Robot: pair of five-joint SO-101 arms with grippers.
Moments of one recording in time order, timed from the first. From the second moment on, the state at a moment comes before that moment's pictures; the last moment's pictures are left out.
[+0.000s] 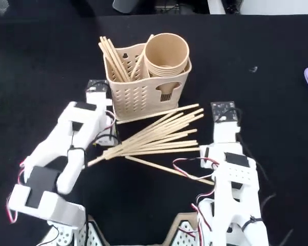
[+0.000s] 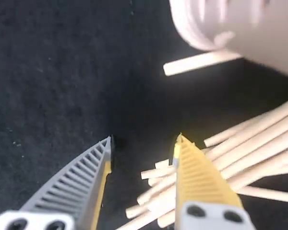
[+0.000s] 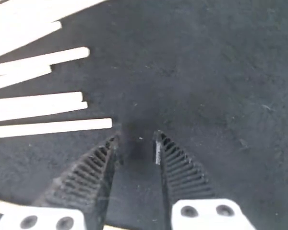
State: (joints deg) left arm 7.1 -1.8 37.4 55.5 5.8; right arm 14.2 -42.6 77.1 40.1 13.1
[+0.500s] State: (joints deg) left arm 0.1 -20.4 40.7 55.3 4.4; right arm 15.5 -42.6 77.1 40.1 12.3
